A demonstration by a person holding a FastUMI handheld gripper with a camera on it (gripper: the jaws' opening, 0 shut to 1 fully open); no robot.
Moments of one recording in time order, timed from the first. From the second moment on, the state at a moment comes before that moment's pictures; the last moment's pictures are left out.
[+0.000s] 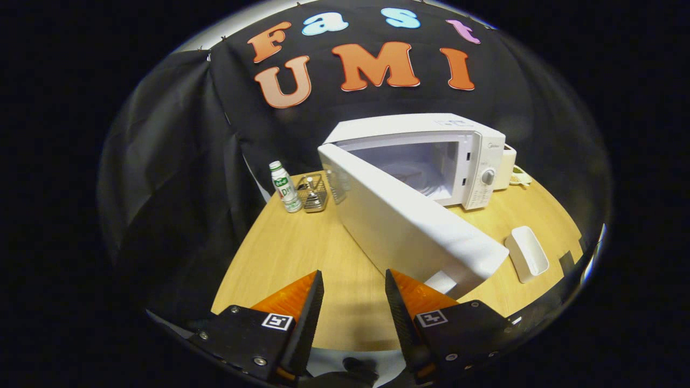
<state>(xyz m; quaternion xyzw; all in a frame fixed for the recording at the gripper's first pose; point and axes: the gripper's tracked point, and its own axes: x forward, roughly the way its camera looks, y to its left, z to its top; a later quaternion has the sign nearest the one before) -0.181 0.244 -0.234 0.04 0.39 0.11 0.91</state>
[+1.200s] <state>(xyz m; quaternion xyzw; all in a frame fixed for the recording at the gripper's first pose) -0.004 0.118 -0.276 0.04 0.34 0.03 0.94</state>
